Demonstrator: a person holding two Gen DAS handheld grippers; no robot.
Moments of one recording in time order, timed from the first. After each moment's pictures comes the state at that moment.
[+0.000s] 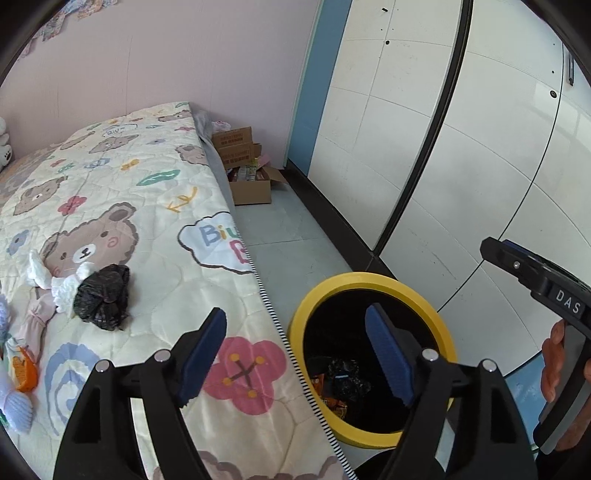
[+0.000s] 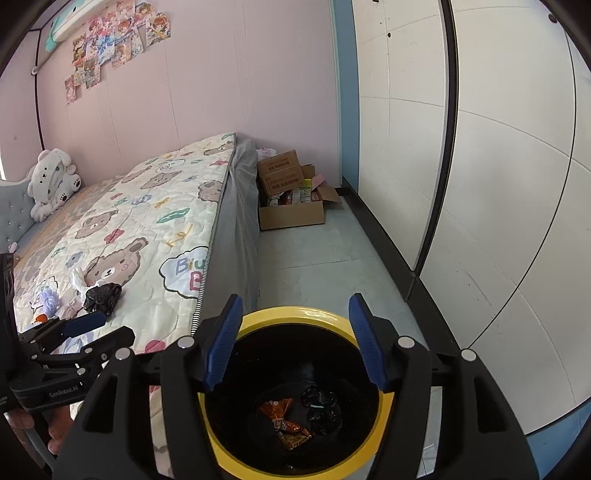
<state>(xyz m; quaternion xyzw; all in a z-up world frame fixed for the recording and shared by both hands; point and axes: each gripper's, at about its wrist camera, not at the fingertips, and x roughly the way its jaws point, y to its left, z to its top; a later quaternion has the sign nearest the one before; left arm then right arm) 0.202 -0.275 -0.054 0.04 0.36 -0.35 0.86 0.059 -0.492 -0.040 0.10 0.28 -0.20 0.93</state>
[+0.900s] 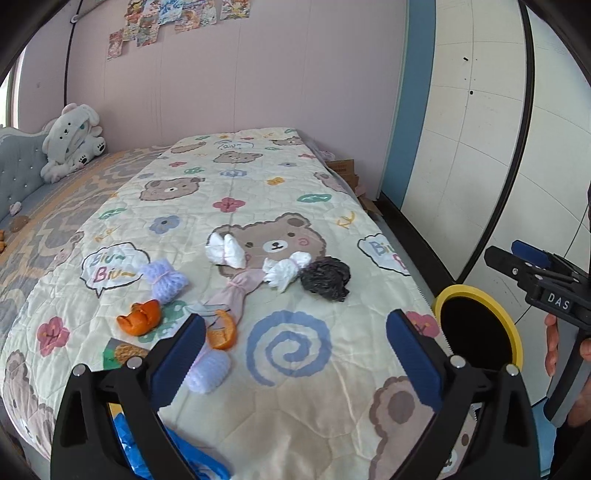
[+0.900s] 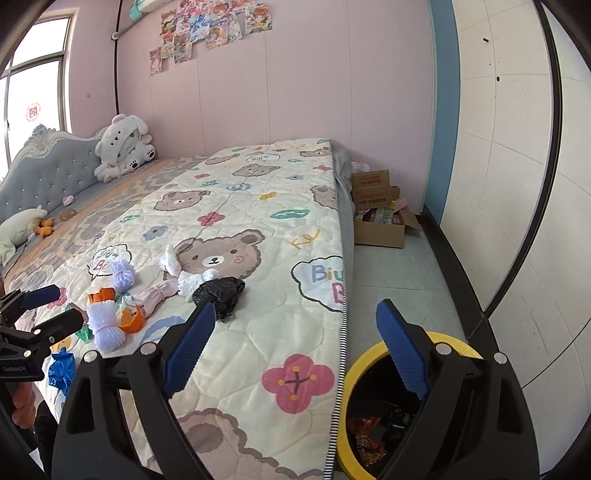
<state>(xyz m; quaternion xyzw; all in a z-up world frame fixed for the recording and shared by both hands) 0.191 -0.052 -0.013 0.02 0.32 -0.19 0.93 0.139 -0.310 -0.024 0.03 0.27 -0.06 0.96</state>
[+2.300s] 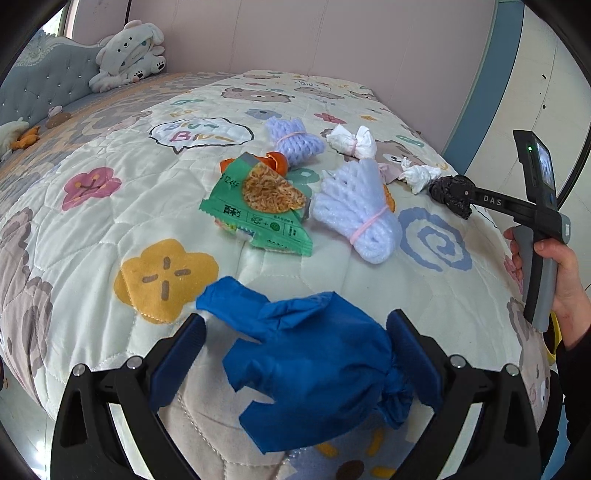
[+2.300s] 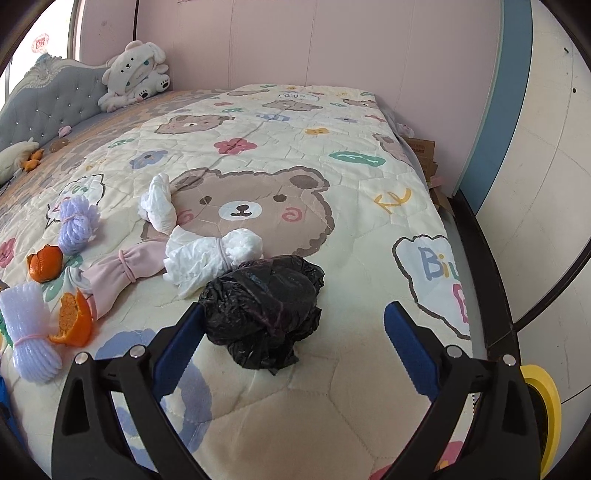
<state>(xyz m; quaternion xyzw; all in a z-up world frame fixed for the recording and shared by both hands) 0.193 0.085 -0.148 -0.05 0.41 -0.11 0.90 0.332 -0.230 -0.154 -0.04 0.36 -0.05 0.93</state>
